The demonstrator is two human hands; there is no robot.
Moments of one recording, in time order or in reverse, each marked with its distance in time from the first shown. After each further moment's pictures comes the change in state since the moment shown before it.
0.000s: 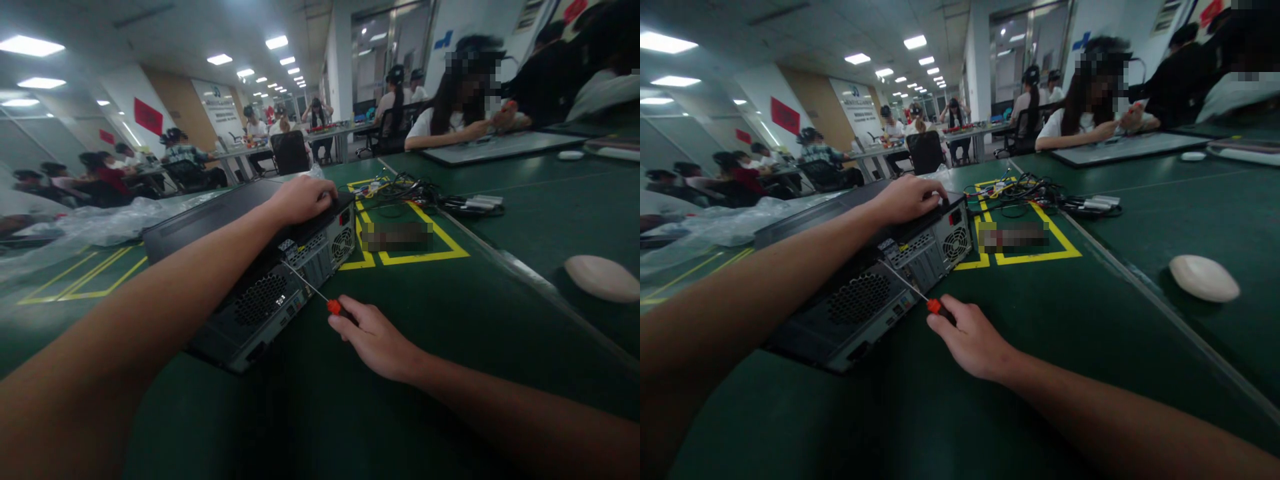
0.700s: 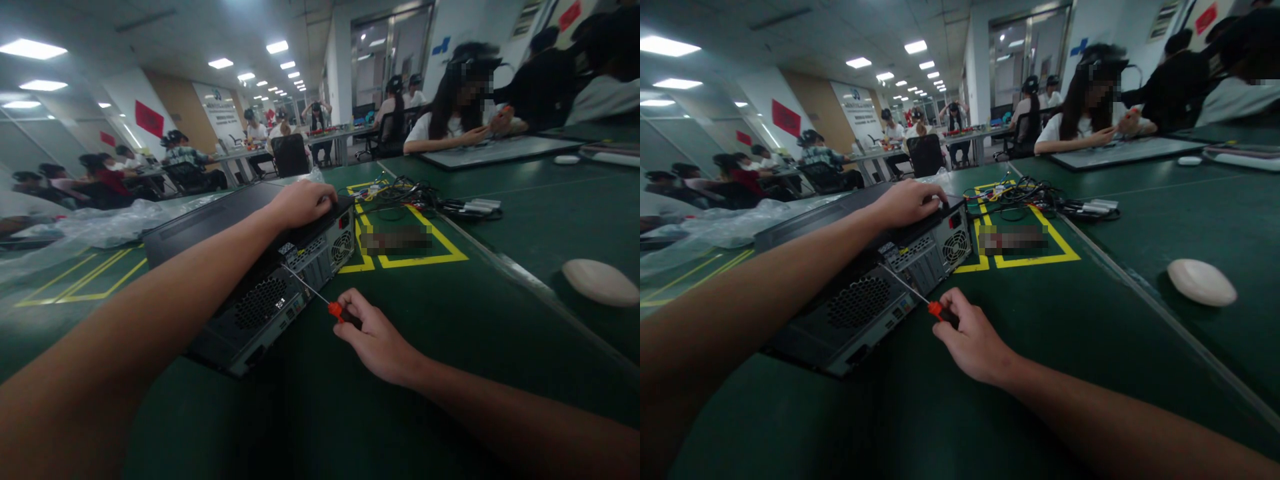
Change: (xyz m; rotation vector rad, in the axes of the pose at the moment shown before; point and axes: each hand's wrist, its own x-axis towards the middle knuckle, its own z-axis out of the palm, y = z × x) left_hand -0.001 0.000 -0.001 0.009 -0.013 0.003; right_hand -0.001 0.001 0.001 0.167 0.077 -0.005
